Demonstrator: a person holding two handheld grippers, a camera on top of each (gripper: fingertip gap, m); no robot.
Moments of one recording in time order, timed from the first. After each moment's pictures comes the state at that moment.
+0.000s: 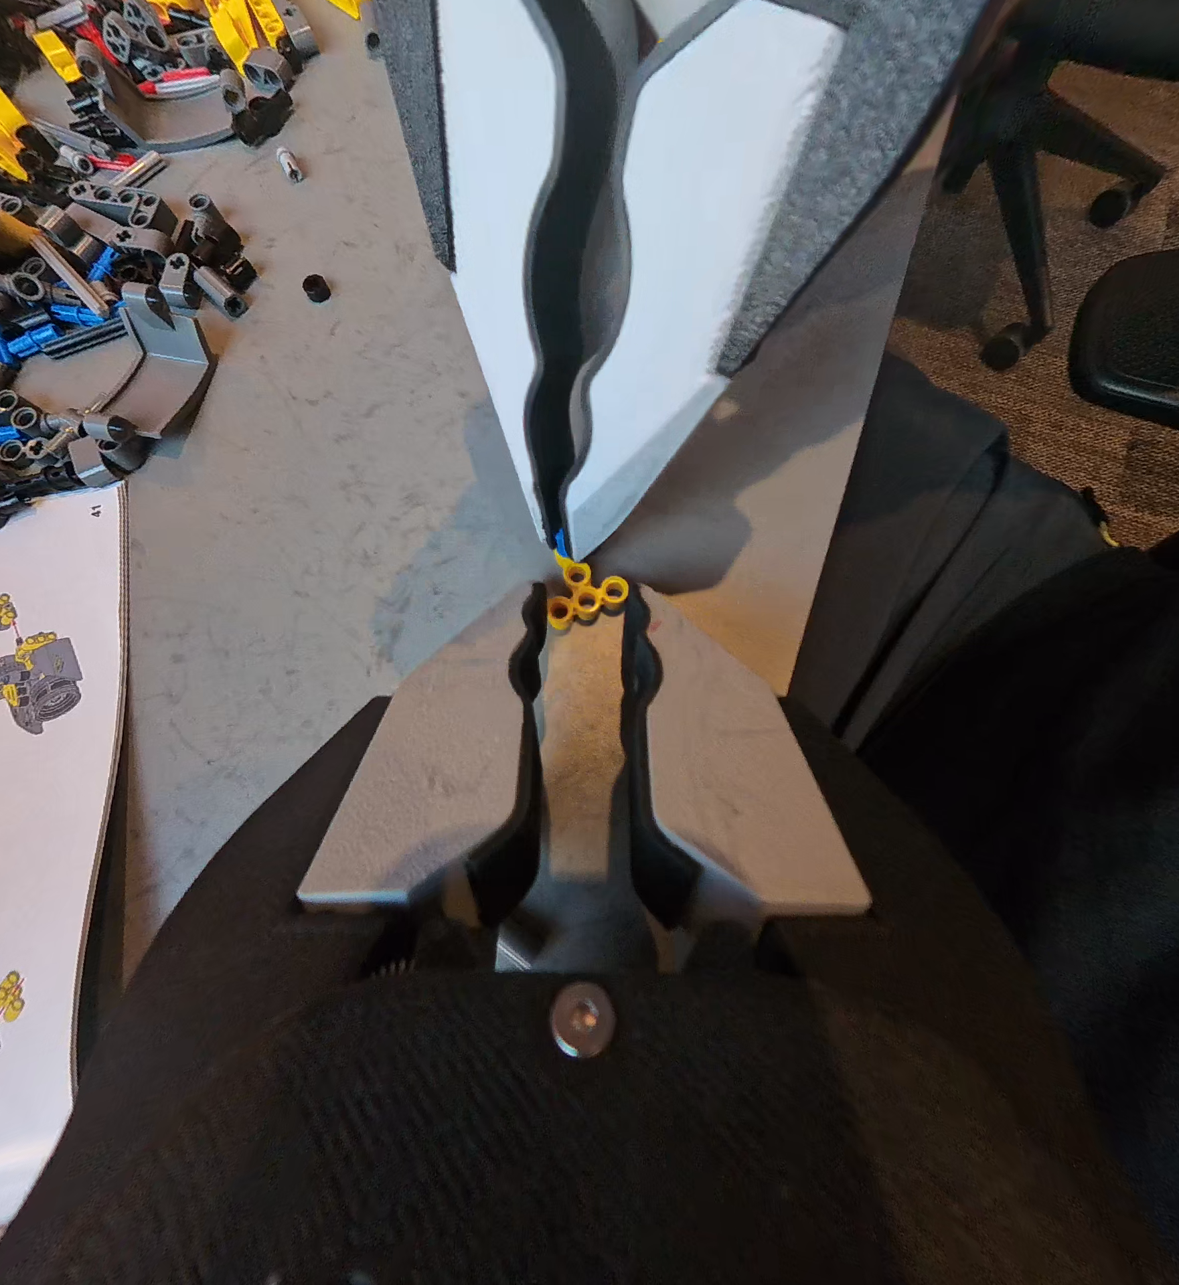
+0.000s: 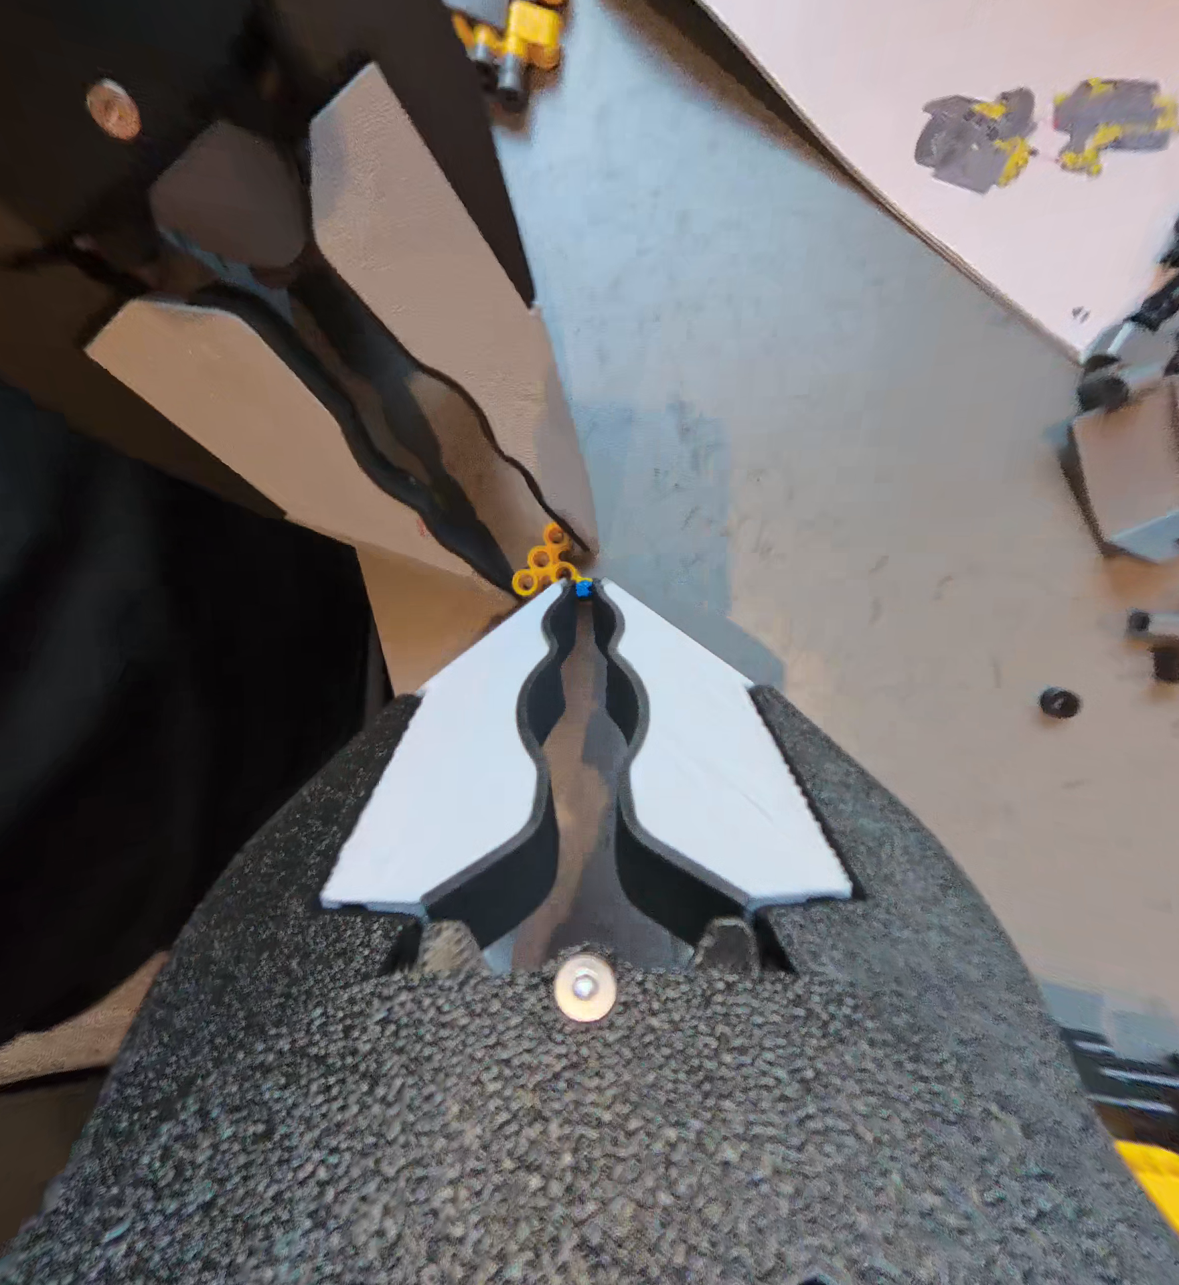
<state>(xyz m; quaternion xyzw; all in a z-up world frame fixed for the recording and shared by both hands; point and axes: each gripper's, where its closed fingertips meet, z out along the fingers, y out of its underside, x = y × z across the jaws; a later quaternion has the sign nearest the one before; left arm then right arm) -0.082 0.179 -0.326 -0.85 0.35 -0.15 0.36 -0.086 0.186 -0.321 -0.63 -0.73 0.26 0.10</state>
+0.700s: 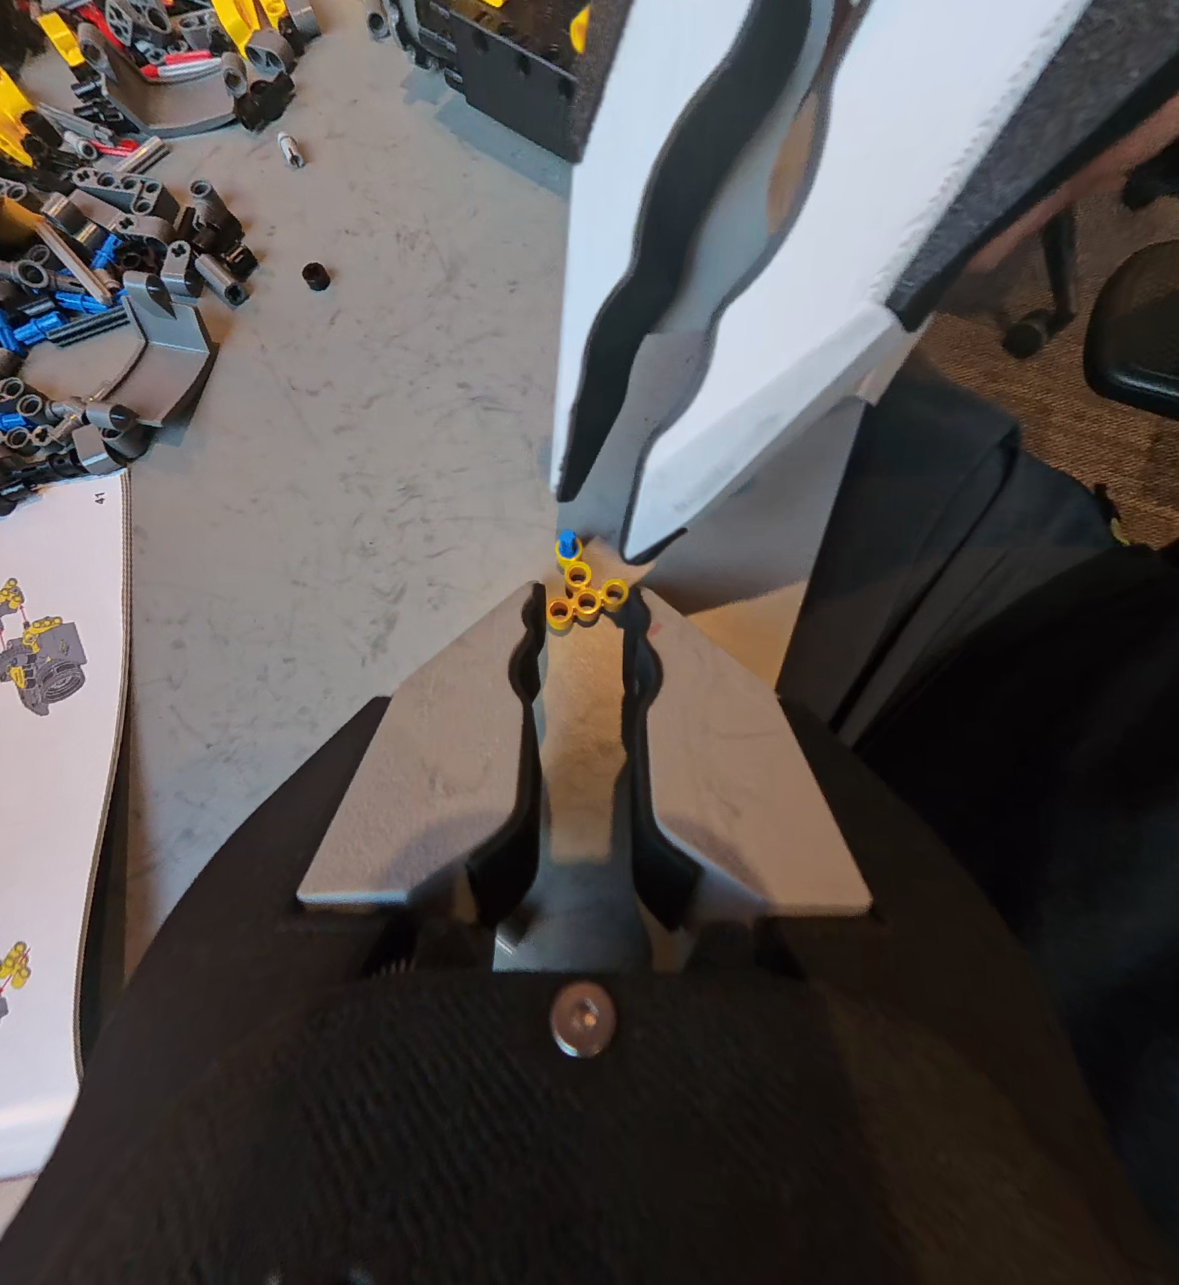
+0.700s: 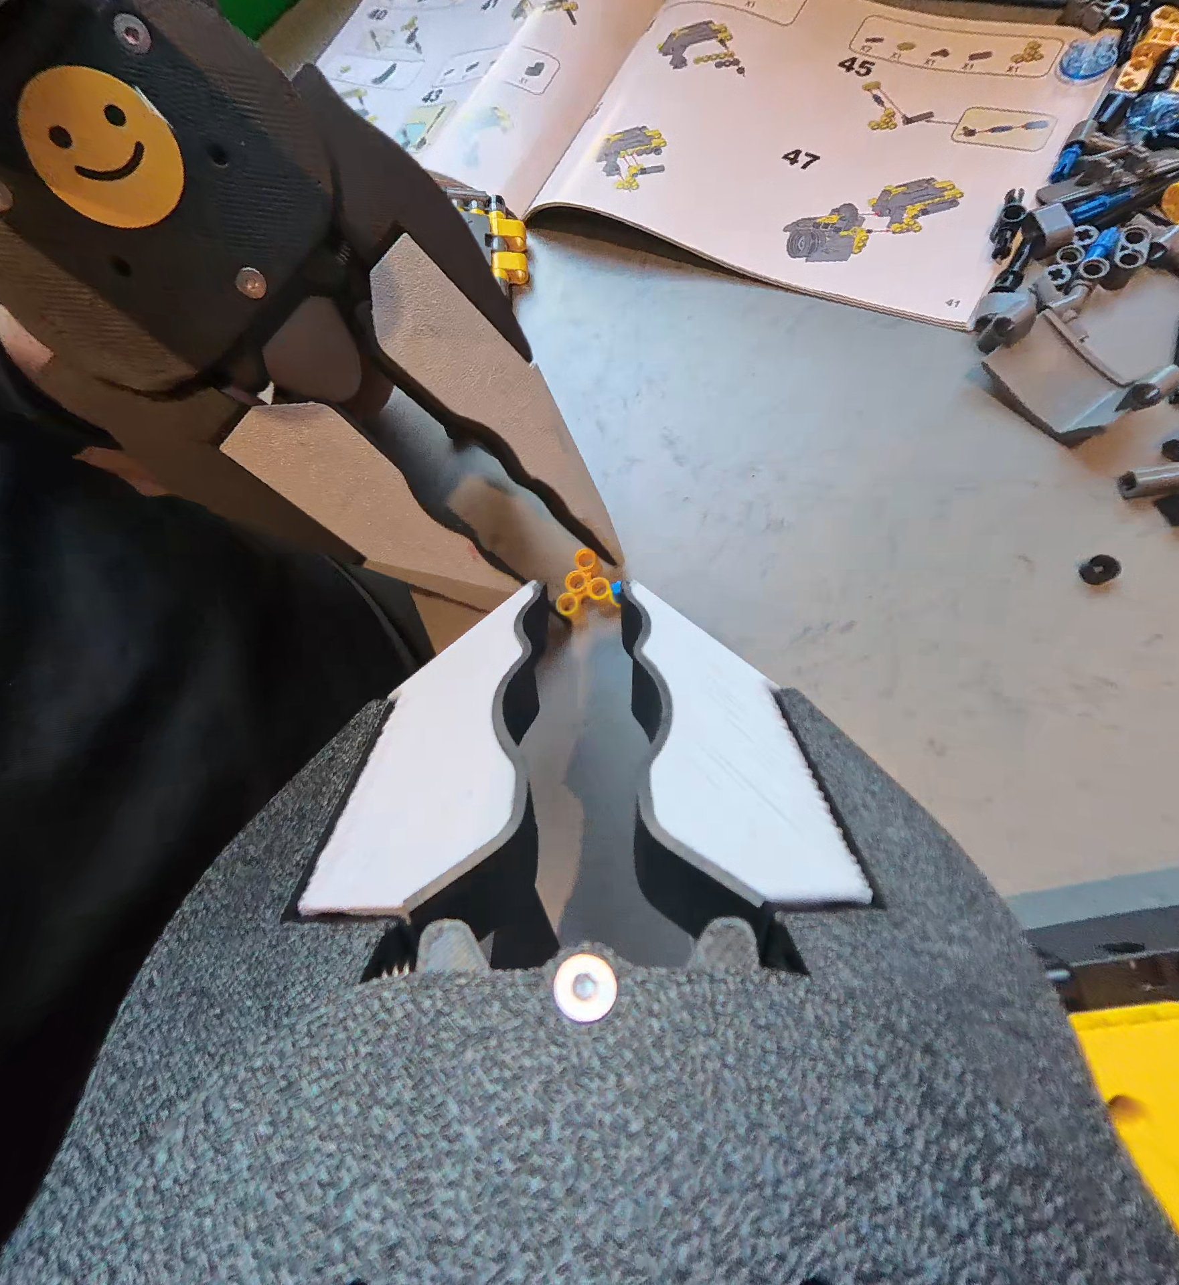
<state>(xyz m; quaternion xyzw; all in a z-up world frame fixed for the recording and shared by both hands) -0.082 0.175 -0.325 -0.86 0.35 -0.13 0.36 -0.083 0.177 -0.300 -0.69 -0.59 0.37 0.21</state>
